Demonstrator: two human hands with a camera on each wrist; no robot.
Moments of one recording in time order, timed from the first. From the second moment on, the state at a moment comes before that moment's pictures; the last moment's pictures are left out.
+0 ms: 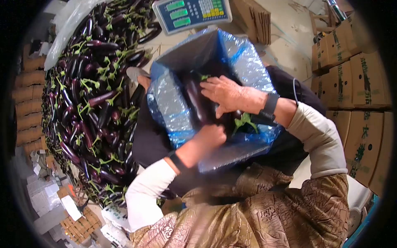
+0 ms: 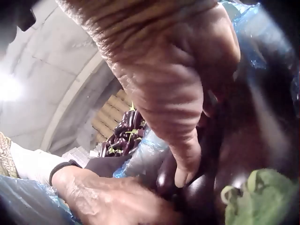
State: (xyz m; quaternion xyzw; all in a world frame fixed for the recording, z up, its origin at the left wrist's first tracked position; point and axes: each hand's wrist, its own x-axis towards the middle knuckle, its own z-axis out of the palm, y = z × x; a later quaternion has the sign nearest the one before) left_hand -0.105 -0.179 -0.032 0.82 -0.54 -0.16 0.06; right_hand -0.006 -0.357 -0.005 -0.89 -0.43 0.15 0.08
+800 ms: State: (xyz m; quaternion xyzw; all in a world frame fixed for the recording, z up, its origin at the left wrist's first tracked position) left_hand -0.032 -0.116 0.066 0.87 -0.22 0.11 0.43; right_hand 0.010 -0.483 0.060 -0.91 -0.09 0.08 0.40
